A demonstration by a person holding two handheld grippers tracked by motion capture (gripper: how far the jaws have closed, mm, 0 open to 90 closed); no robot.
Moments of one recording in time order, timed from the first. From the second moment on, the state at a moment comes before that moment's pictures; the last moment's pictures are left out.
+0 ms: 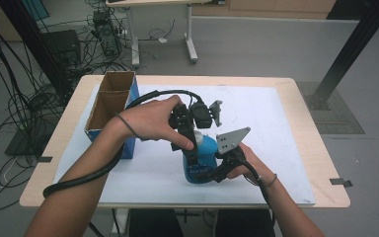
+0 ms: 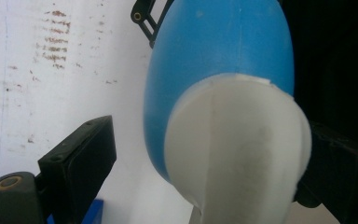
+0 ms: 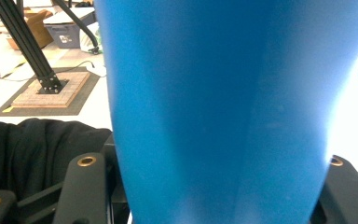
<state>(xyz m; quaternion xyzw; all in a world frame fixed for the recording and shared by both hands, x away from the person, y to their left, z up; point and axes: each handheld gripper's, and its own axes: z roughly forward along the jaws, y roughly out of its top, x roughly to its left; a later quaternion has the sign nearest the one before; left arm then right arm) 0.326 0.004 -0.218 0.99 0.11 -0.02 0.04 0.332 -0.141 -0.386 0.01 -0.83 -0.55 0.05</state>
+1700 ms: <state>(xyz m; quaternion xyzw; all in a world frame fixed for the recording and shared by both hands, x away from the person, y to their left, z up) 0.324 -0.009 -0.219 0.99 0.10 -0.02 0.03 0.331 -0.138 -0.385 0.02 -0.84 -0.55 0.04</state>
